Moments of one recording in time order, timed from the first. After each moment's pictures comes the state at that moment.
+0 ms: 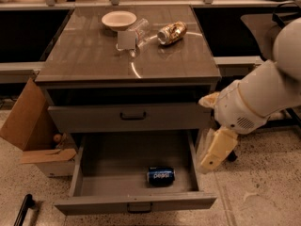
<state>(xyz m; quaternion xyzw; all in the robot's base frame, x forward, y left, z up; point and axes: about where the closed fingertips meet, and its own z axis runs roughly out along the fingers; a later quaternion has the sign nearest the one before) 0.418 -0.125 0.837 -0.60 0.76 0.16 0.21</state>
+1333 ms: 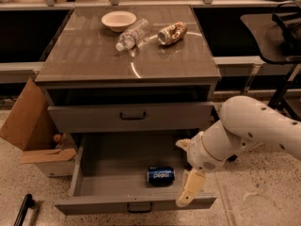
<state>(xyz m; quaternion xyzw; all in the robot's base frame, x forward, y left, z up) 0.404 -0.086 0.672 -0.62 0.73 0.21 0.17</state>
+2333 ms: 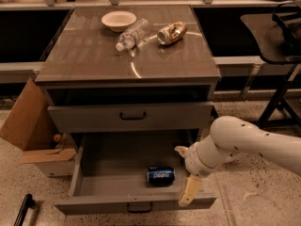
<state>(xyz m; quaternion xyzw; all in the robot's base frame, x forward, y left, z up) 0.435 -0.100 0.580 -0.66 0.70 0.18 0.18</state>
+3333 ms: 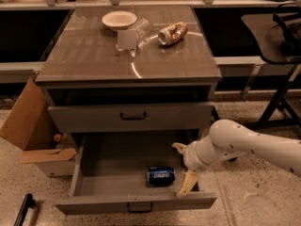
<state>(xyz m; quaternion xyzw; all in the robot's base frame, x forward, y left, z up) 0.476 -0.102 0.534 -0.67 0.68 0.18 0.22</state>
